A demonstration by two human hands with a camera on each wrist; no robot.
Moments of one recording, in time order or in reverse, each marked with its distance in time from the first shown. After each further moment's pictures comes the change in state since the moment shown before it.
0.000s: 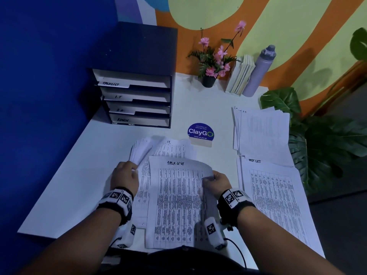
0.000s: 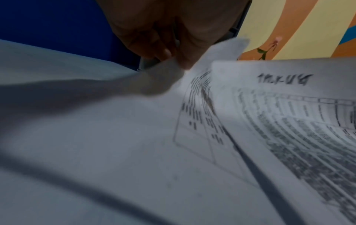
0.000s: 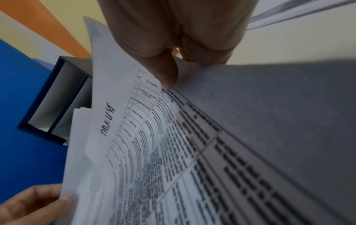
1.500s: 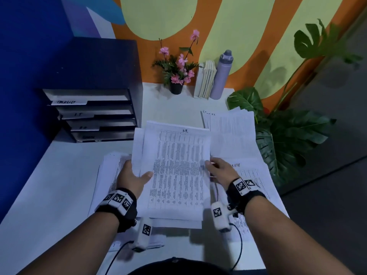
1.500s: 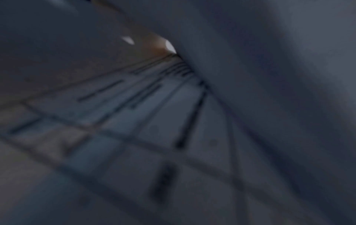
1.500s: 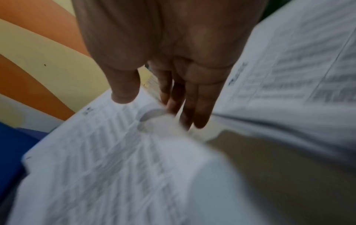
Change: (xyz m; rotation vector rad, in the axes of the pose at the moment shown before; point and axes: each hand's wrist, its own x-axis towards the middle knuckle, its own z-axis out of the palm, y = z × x) left_hand -0.011 0.125 0.022 -0.407 -0.216 -0.152; right_hand 0.013 0.001 -0.116 0.140 0.026 -0.041
